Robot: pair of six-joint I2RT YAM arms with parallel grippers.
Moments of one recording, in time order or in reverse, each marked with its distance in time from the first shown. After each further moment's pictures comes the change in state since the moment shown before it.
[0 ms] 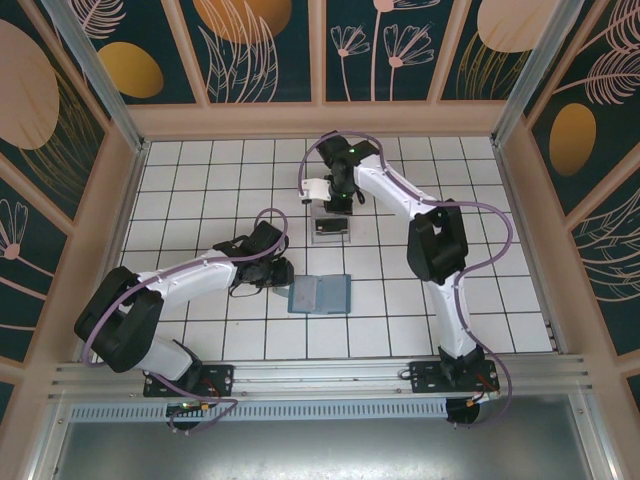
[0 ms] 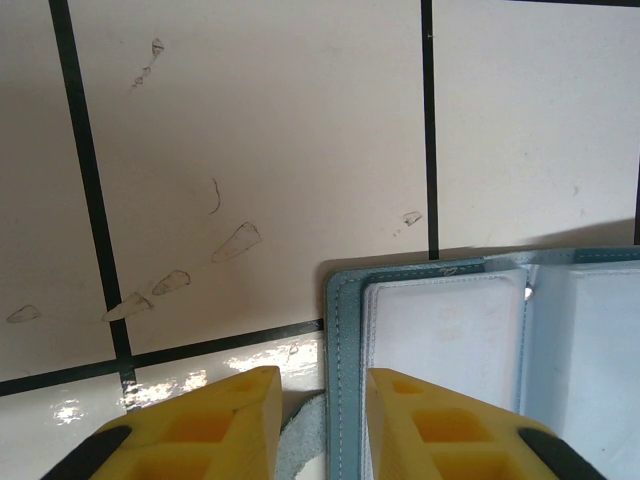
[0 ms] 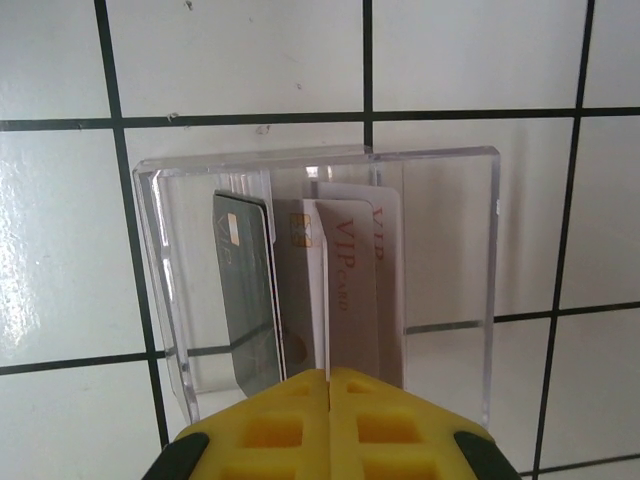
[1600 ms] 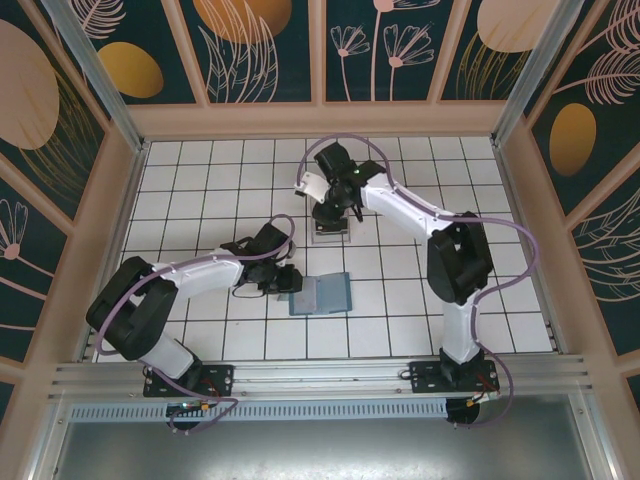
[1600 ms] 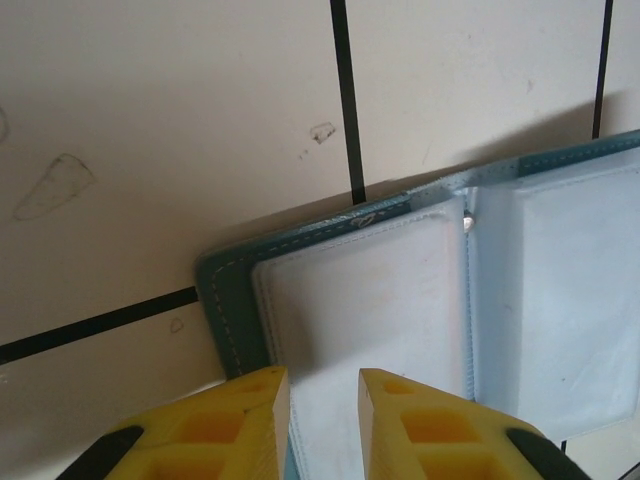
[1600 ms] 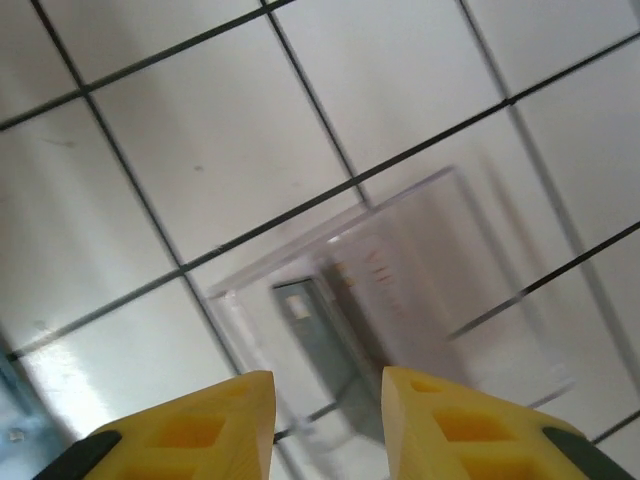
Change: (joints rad) left arm 0.000 0.082 -0.006 0.050 0.219 0.043; right arm 0.075 -0.268 -0.378 0.327 0.005 0.587
